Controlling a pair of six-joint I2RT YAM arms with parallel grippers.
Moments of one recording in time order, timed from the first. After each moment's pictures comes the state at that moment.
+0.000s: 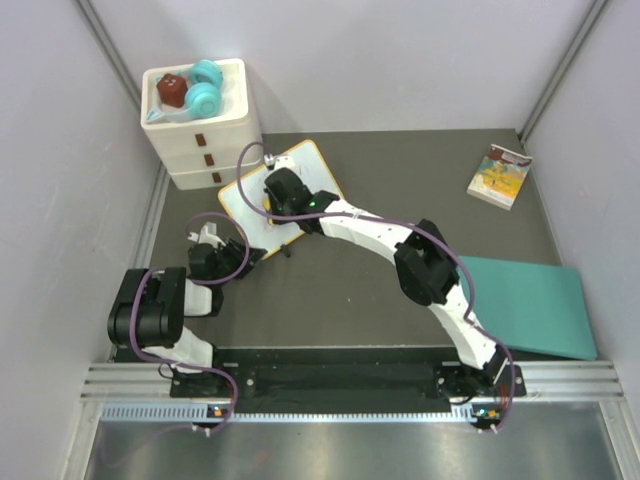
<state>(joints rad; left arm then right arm) 0.03 1.55 0.25 0.88 0.43 -0.85 0.90 2.30 2.02 -0.35 0.23 0.44</state>
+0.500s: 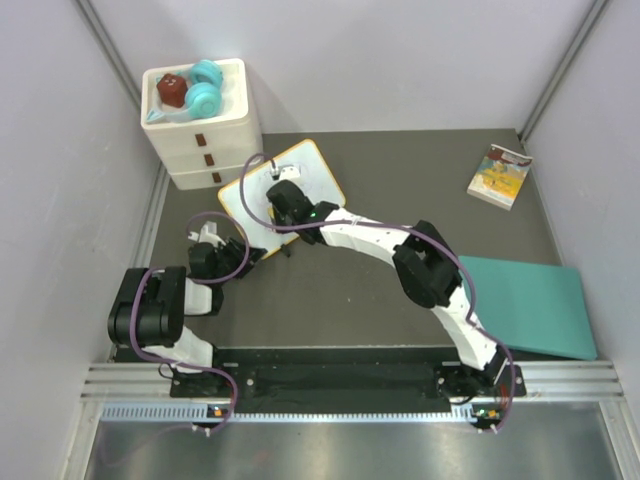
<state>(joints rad) 0.03 1.56 0.26 0.86 0.43 -0.85 0.94 2.28 1.89 -0.27 0.31 0.48</state>
